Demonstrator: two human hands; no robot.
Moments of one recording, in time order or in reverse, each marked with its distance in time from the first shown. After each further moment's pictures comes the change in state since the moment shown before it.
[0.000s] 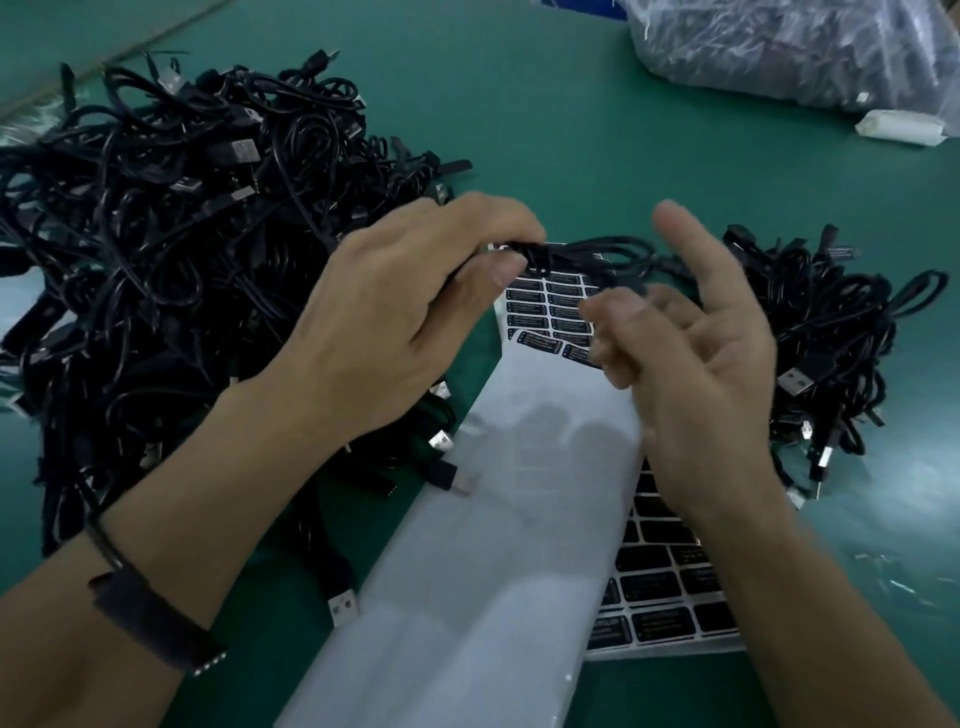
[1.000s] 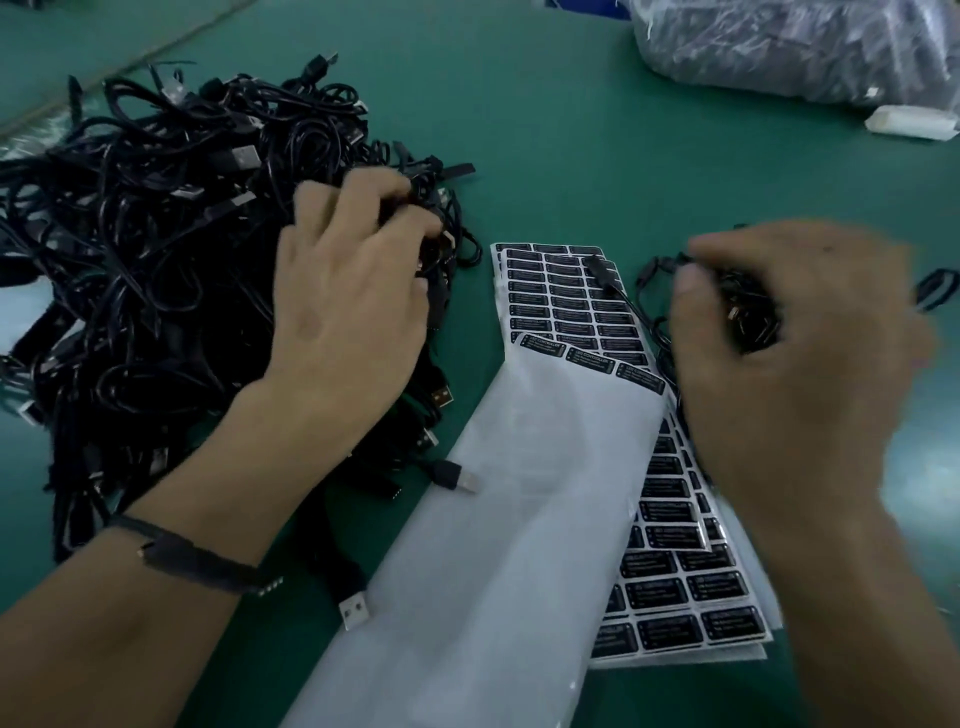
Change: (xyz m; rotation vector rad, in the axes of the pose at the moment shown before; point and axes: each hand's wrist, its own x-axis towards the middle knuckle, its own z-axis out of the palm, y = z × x) left_hand 0.000 -0.007 0.000 0.641 -0.150 -0.480; right_hand -0.001 -0.029 -0.019 -1.132 0.233 -0.502
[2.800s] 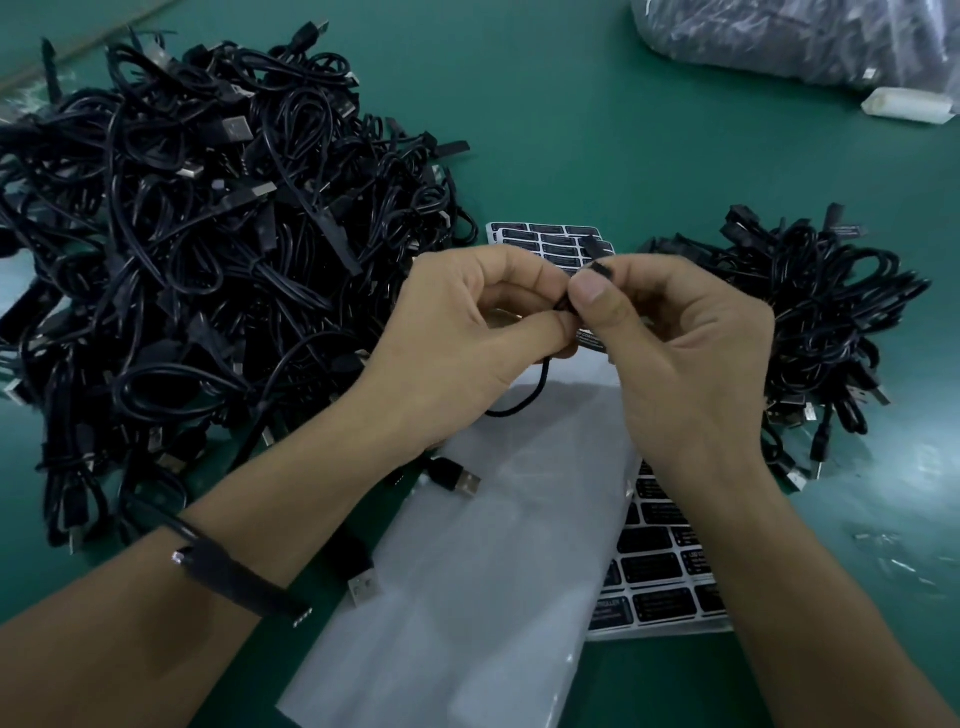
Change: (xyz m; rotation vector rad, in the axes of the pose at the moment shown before) left_hand -0.023 0.044 0.006 -1.305 -0.328 -0.146; right_hand -0.011 -0.017 0.032 0.704 -0.211 0.365
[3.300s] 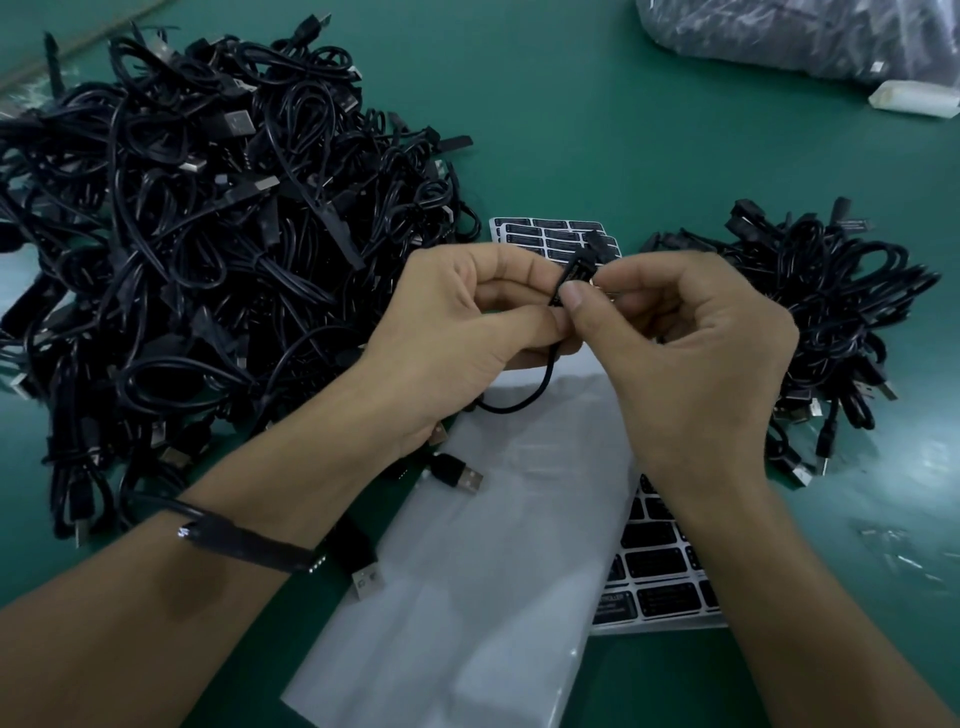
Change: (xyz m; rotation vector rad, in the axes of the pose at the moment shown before) left_hand 0.002 0.000 -0.003 -0.148 -0.016 -0.152; right_hand -0.003 -0.002 0.000 -0.188 0.106 -0.123
